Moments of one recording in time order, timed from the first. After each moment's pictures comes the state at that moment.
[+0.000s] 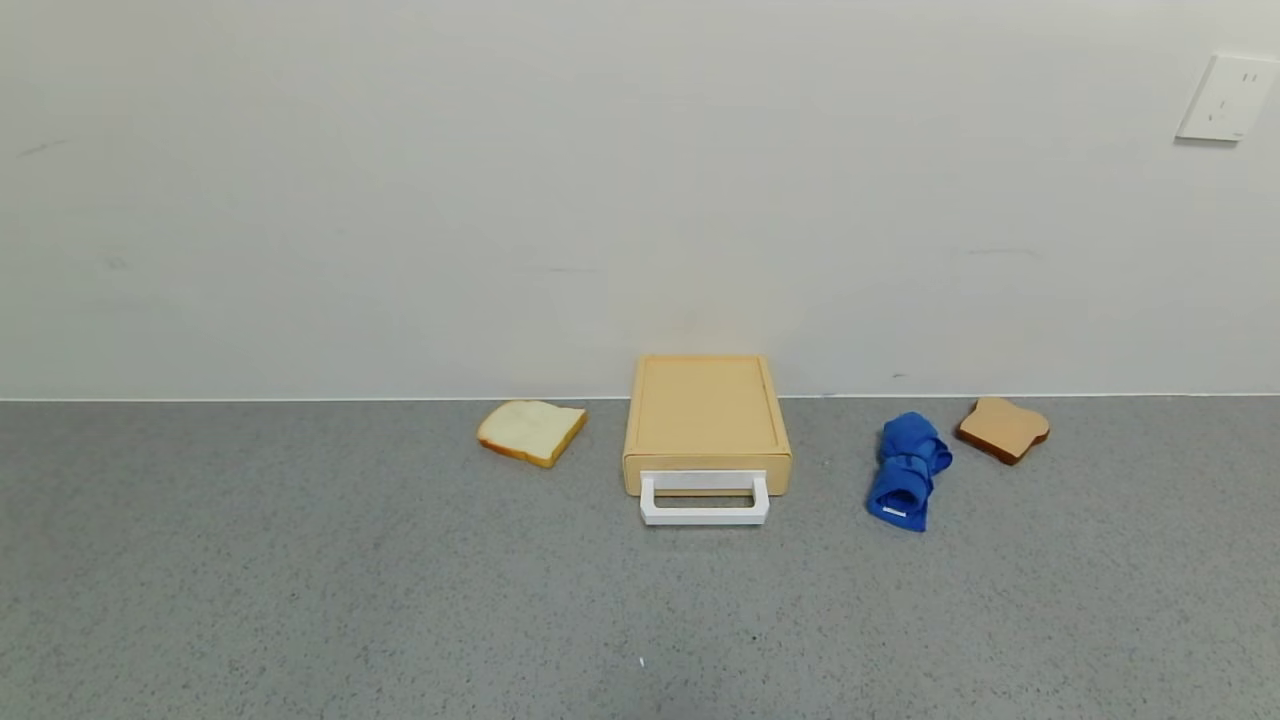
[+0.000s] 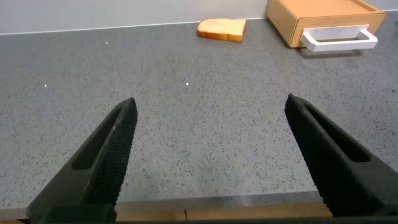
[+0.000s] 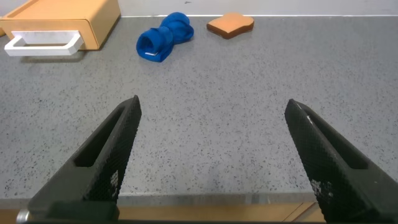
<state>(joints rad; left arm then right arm) 0.00 0.00 0.00 0.00 -0.01 0.01 0.00 0.00 -0.02 0.06 -0.04 0.03</state>
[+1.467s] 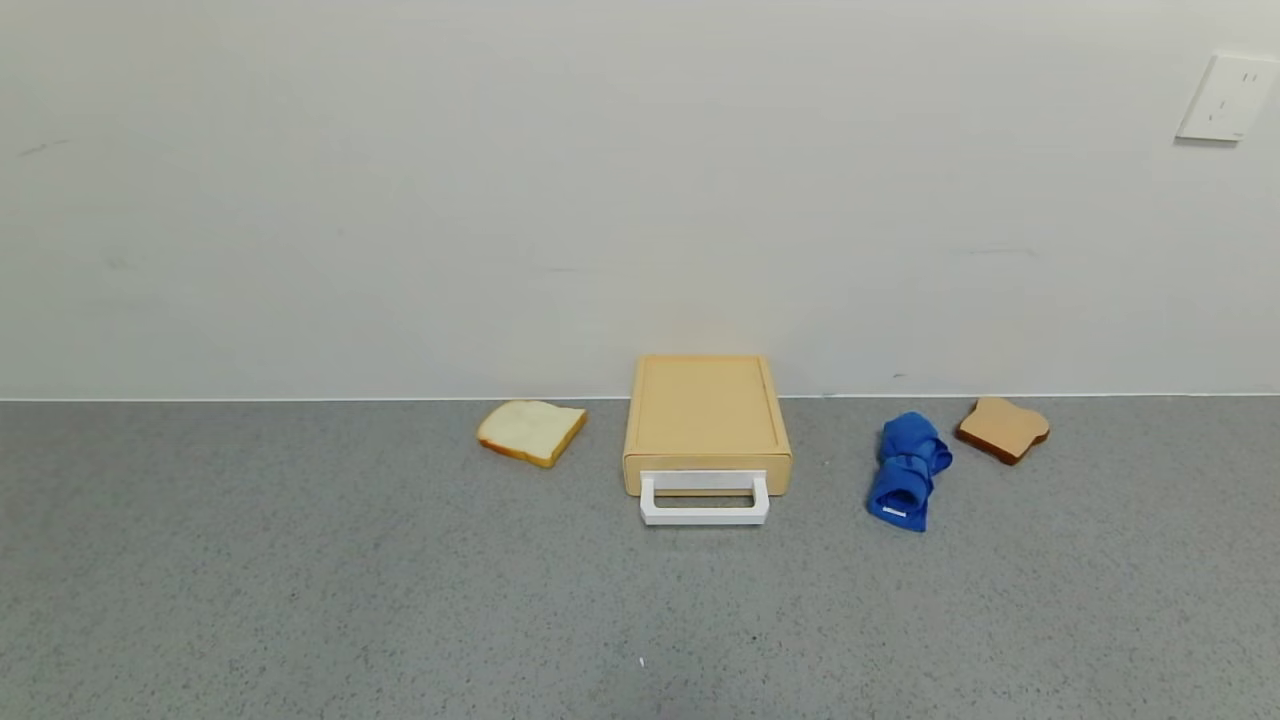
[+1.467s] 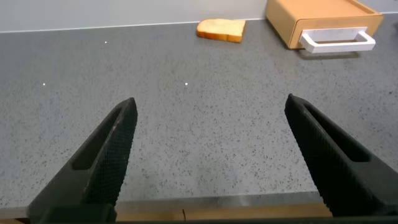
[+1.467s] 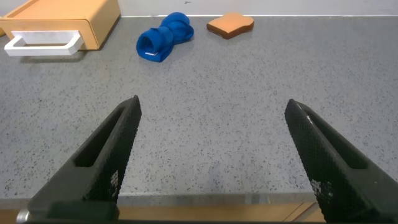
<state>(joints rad) 0.00 0.00 -0.01 0.01 -0.01 0.00 0.00 0.00 -0.02 0.06 -0.04 0.03</state>
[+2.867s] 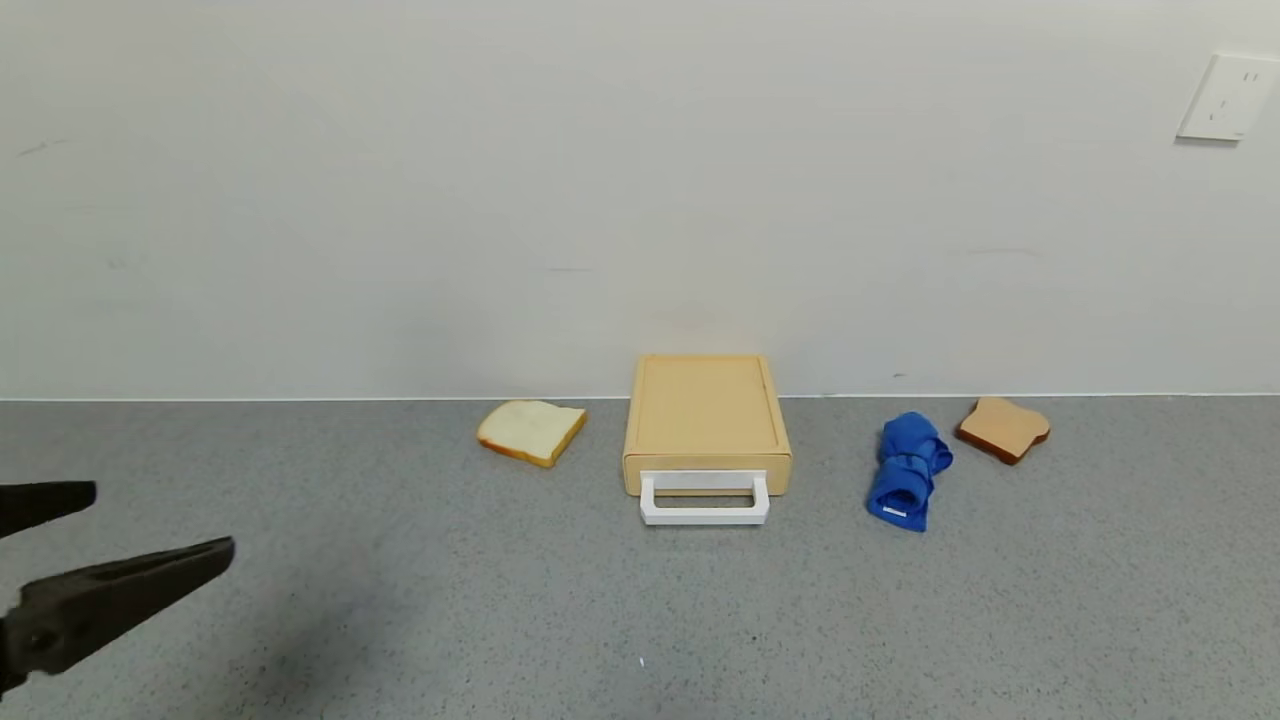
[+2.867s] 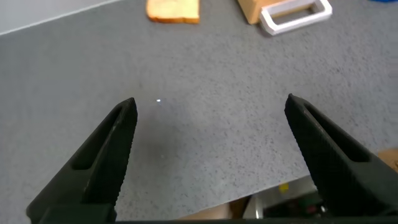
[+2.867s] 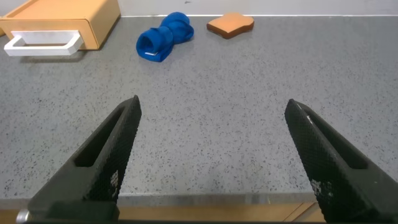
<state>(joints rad) -0.16 0.98 -0.94 0.43 -0.07 0.11 0.00 0.00 -0.02 0.06 -0.04 0.03</state>
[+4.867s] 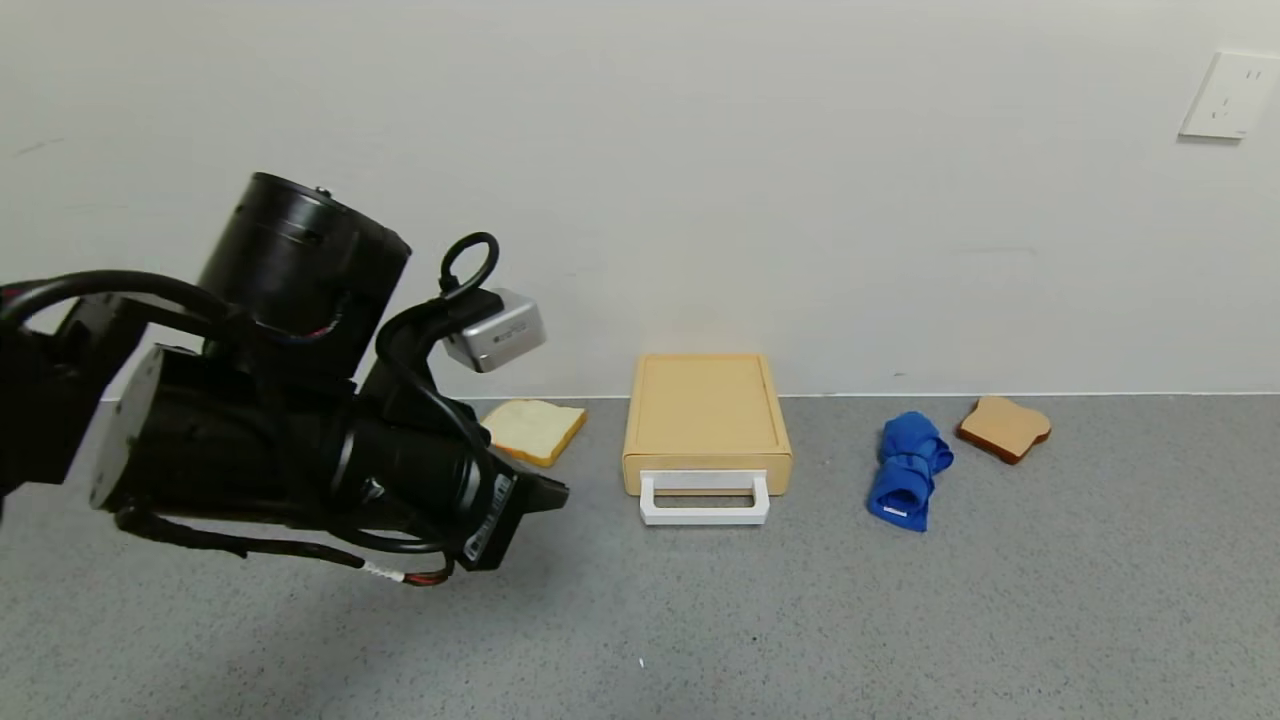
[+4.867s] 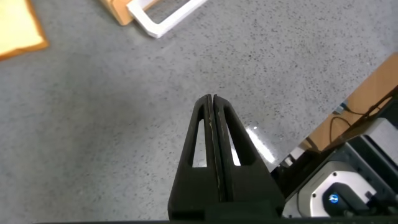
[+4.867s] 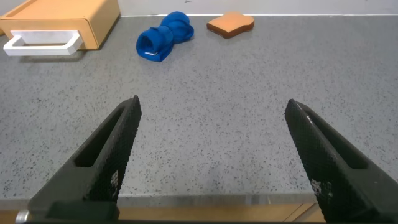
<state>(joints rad) -0.56 1.58 -1.23 0.39 -0.14 0.05 0.00 0.00 -0.02 0.06 -0.04 0.03</state>
